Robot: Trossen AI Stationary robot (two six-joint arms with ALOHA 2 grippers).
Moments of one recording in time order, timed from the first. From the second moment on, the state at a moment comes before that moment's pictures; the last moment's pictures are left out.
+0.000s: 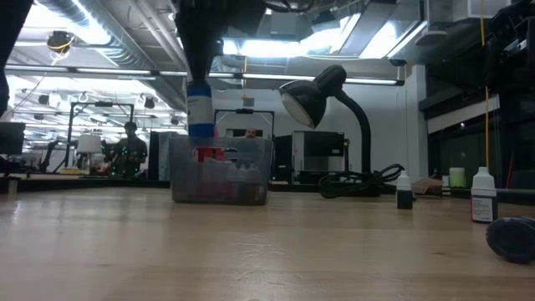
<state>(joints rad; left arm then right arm) -0.03 1.85 1.75 -1.44 -0.09 -0.22 0.41 0.01 0.01 0.08 0.69 -0.10</state>
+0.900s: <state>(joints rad) 0.00 1.87 1.54 -1.22 -0.08 -0.17 0.41 0.01 0.01 0.08 0.69 -0.10</state>
